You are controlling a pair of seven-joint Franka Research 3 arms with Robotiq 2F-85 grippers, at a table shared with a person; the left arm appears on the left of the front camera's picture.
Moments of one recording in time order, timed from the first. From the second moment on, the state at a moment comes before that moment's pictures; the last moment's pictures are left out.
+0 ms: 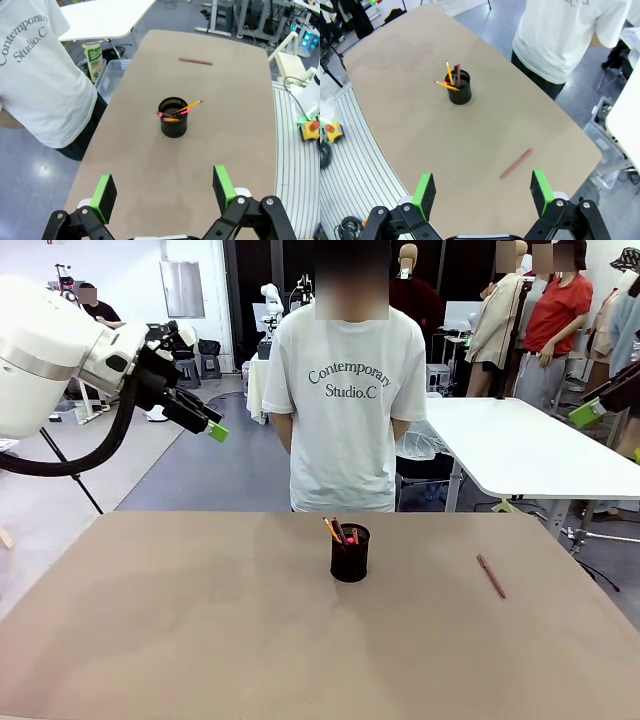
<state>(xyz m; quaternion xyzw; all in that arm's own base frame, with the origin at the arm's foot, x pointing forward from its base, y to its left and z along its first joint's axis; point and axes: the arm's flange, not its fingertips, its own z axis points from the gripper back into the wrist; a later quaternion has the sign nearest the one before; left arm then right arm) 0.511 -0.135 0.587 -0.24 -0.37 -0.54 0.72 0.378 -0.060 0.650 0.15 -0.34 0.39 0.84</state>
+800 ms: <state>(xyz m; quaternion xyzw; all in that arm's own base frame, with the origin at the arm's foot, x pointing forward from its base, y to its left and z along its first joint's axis) 0.511 -0.136 0.587 -0.24 -0.37 -0.54 0.72 0.420 -0.034 0.608 0.16 -0.28 0.33 0.89</state>
